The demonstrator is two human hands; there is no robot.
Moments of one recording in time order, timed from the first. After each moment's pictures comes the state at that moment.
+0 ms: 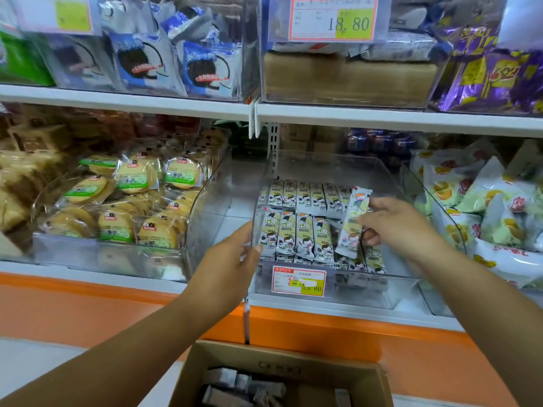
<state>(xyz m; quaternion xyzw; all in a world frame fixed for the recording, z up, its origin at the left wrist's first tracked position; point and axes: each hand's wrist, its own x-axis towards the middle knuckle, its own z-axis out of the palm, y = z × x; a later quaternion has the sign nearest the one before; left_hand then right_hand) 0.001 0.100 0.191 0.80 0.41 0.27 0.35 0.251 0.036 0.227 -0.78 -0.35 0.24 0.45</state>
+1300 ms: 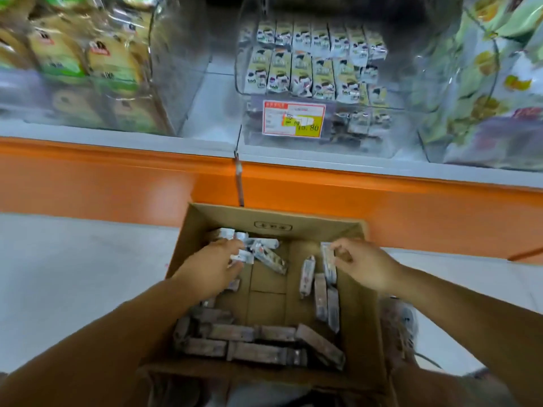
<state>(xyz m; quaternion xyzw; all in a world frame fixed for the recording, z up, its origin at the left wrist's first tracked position) -0.073 0.028 -0.009 0.85 0.40 -0.09 0.32 0.205 -0.113 0.000 -0.78 -0.53 0.34 0.02</state>
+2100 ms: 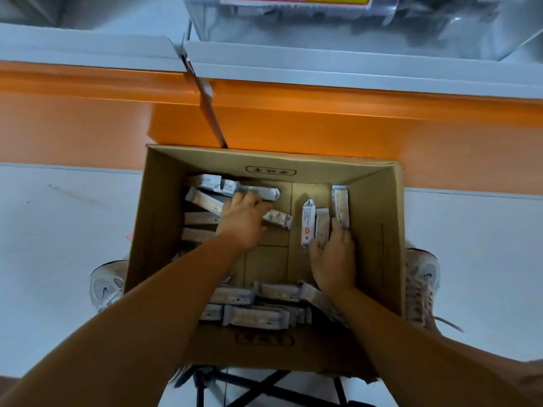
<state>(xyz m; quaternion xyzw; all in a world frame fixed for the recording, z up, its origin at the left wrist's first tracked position) 0.002 0.035 -0.144 0.89 0.37 -0.17 0.19 0.124 -0.120 -0.164 -0.92 -0.25 0.26 0.18</state>
